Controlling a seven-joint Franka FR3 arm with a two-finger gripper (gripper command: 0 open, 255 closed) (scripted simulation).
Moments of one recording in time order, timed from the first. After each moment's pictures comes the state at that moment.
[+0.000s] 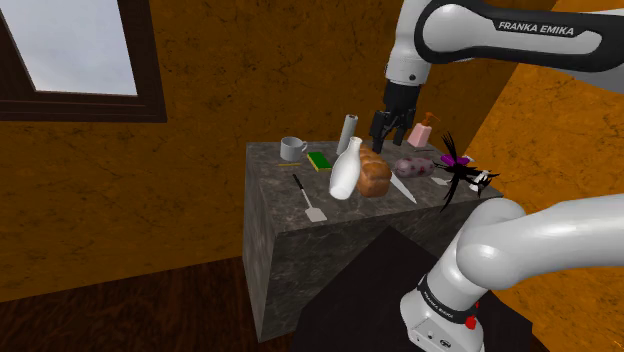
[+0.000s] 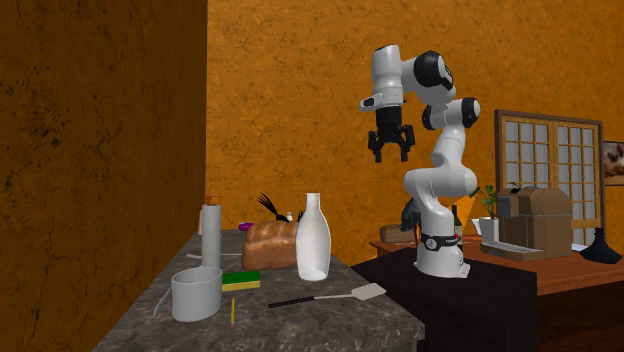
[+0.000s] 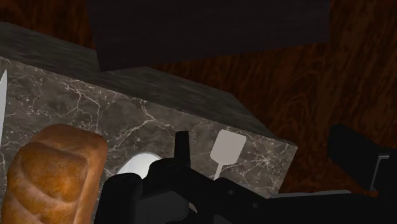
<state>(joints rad) 0.02 -0.75 -0.04 -2.41 -0.05 1.55 0.10</state>
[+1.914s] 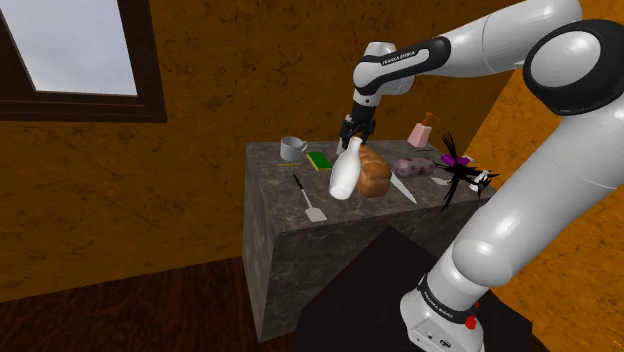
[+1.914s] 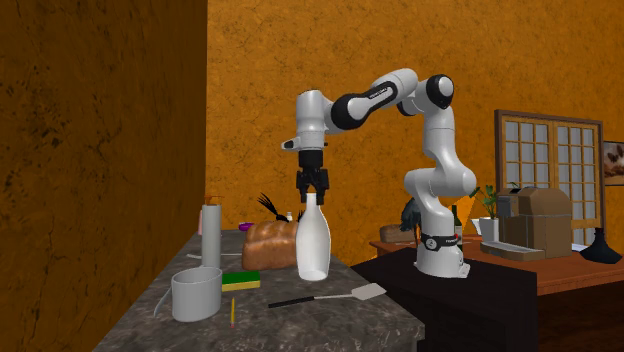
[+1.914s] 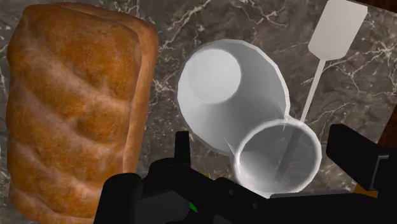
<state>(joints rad) -0.06 -0.09 -0.29 -2.18 -0.04 2.06 -0.15</state>
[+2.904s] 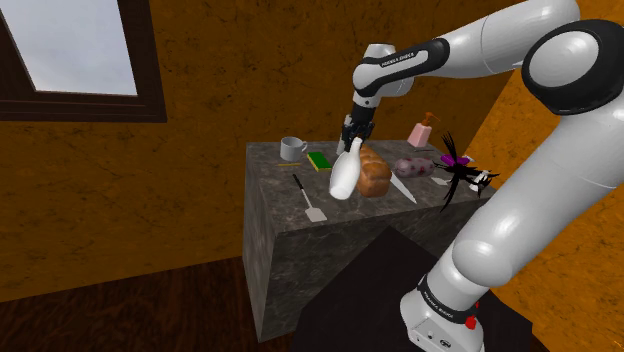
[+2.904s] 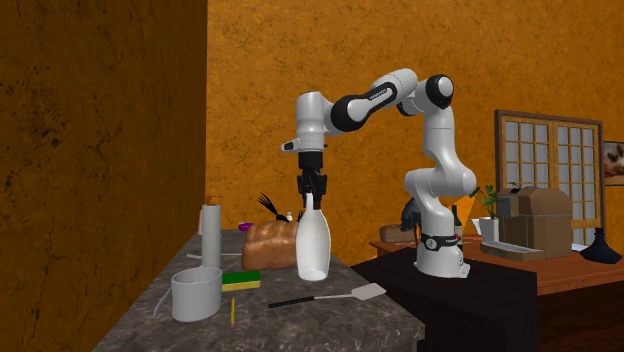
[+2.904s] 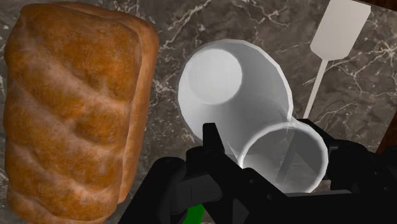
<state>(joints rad) -0.06 -0.09 -0.29 -2.19 -0.04 2.07 -0.15</state>
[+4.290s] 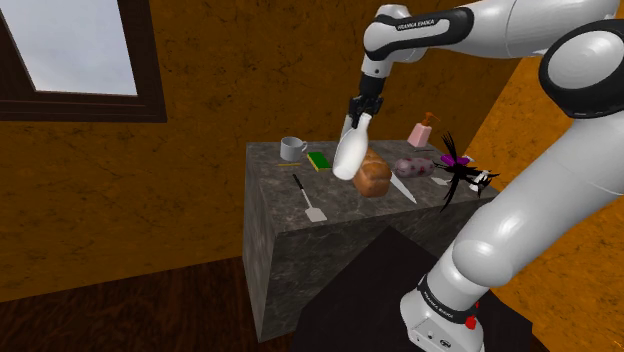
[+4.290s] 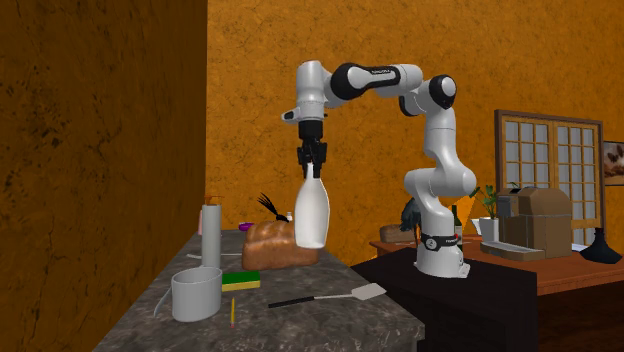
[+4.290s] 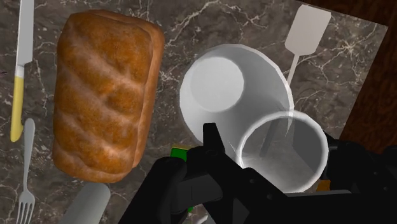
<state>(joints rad) -0.06 -0.15 -0.28 -2.01 -0.05 1.83 -0.14</state>
